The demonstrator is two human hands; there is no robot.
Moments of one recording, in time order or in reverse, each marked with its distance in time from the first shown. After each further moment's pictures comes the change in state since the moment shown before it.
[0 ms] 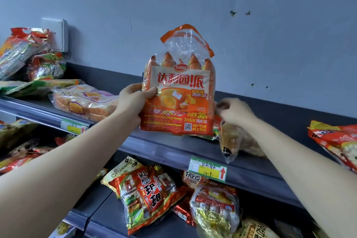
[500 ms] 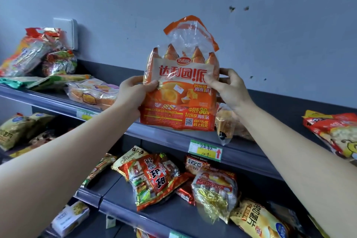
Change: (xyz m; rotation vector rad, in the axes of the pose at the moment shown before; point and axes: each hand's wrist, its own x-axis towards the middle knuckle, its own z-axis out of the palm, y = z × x) left_hand -0.063 0.018 -0.012 0.080 -0.015 0.045; right_hand -0.063 -0.036 -0.024 0.843 0.087 -0.160
